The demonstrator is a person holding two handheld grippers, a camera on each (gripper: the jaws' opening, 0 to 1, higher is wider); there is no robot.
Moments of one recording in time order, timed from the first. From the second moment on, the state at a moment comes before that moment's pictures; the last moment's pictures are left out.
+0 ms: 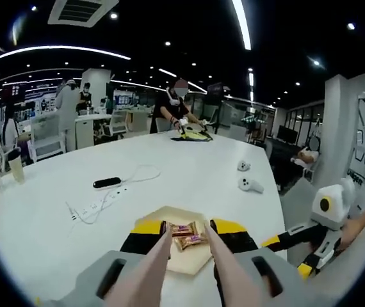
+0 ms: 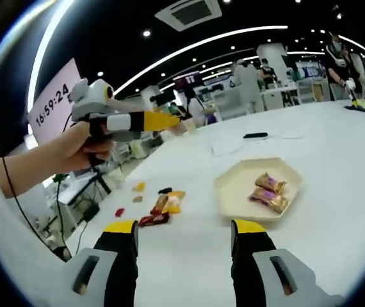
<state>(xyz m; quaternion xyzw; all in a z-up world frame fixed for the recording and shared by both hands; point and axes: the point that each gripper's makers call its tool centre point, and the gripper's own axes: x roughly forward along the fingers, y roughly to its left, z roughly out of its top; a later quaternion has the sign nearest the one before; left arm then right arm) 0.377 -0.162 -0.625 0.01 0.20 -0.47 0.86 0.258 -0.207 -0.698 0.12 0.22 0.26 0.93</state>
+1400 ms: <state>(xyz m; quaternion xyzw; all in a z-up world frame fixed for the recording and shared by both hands) 0.353 -0.102 -0.629 -0.02 0.20 -0.42 0.88 0.246 -0.182 -0.695 0.14 0.23 0.27 0.92</state>
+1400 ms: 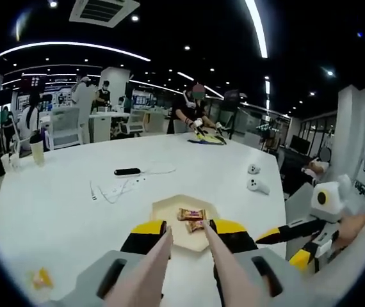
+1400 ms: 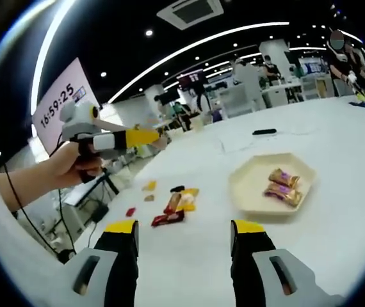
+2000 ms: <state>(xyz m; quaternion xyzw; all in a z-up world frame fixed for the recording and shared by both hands) 0.344 -0.076 -0.627 -0.03 0.20 -0.40 0.89 0.242 -0.170 -0.693 0.13 0.22 0.28 0.92</state>
